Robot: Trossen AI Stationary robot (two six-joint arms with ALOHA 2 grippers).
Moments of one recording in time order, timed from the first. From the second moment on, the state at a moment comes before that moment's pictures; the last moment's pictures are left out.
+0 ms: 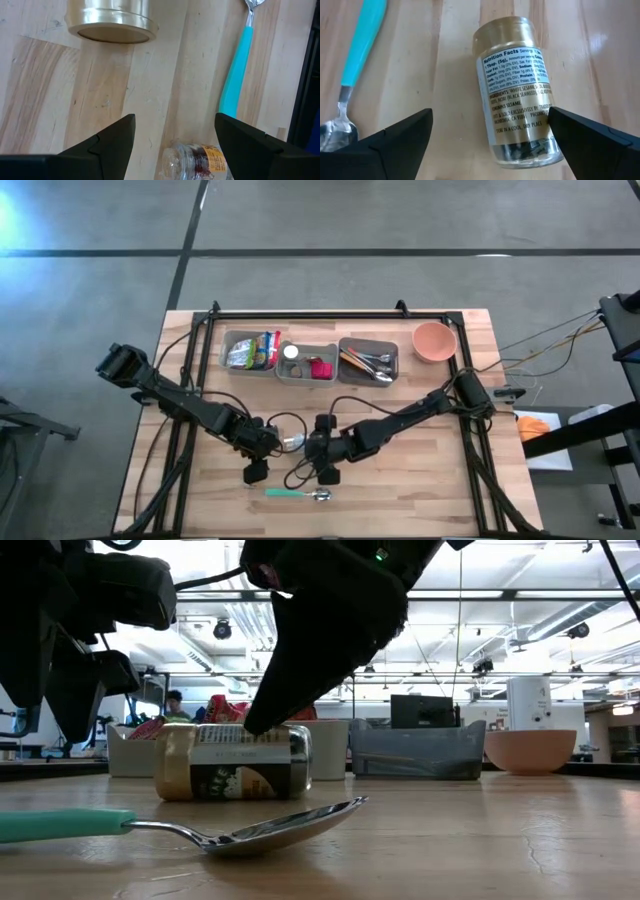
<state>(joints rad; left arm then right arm) -0.44 1.47 0.81 -0.50 0.13 -0.70 0.35 2.10 1.52 -0.38 0.27 0.22</state>
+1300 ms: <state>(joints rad) -0.44 1.47 0.81 -0.50 0.13 -0.70 0.33 2.21 1.52 -0.35 0.41 -0.08</state>
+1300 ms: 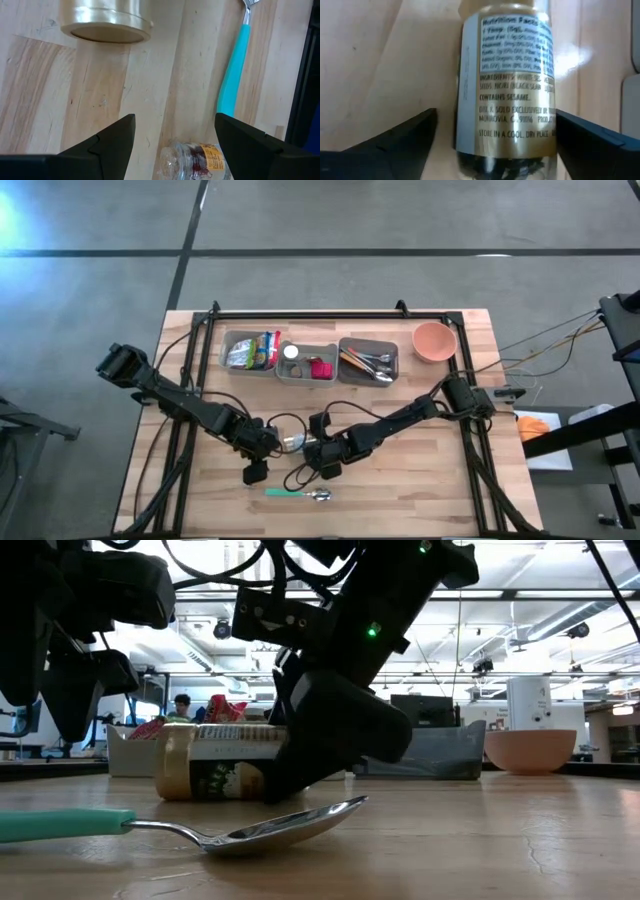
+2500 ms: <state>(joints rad) -0.65 1.47 0.81 -0.49 -0.59 -0.61 0.36 2.08 1.51 -0.51 0.55 0.28</state>
